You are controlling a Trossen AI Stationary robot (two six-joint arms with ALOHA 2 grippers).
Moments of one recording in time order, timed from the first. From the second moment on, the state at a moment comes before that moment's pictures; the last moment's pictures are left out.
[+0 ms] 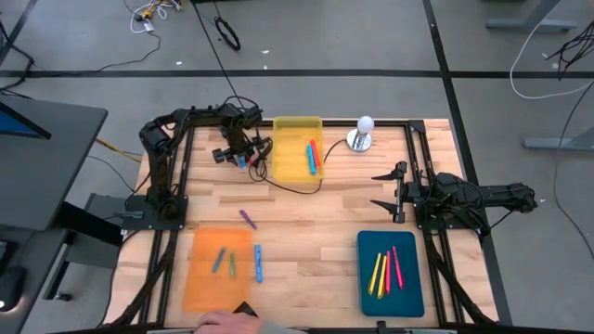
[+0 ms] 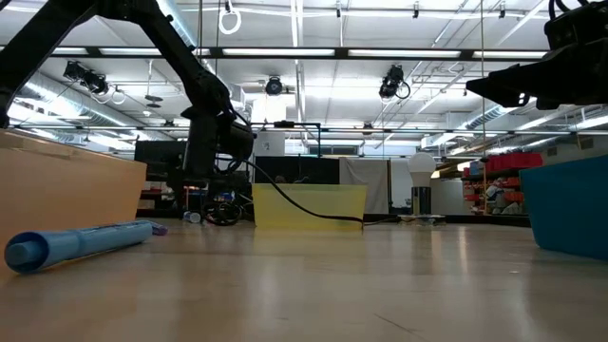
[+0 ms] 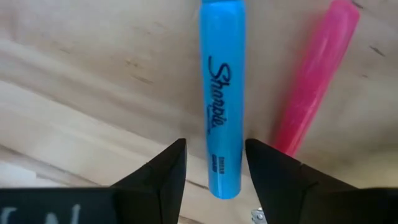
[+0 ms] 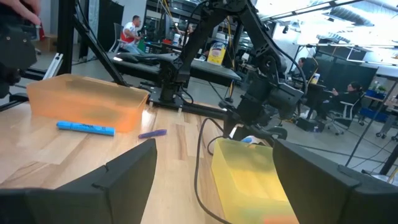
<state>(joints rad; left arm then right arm) 0.77 1.97 1.24 -0.93 0.12 -1.20 0.04 0.01 0.02 0.03 0.12 -0.27</state>
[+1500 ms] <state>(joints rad) 0.74 1.62 1.24 -0.99 0.16 -1.09 0.04 0.01 0.02 0.03 0.12 -0.27</state>
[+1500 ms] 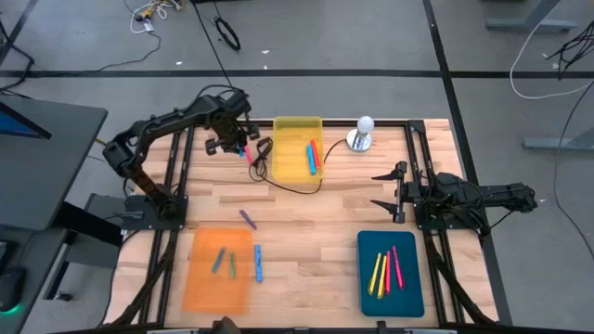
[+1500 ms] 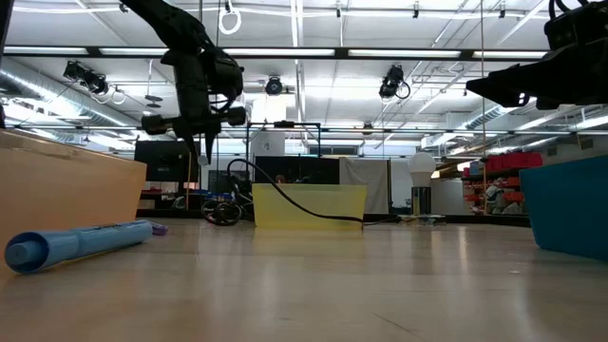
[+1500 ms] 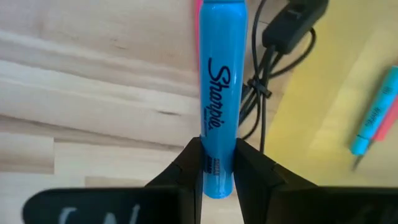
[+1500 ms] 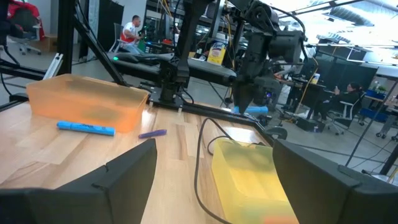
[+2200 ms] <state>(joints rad) 0.69 1.69 1.36 -1.05 0.20 -1.01 0.04 0.01 0.02 0.03 0.12 -0.27</state>
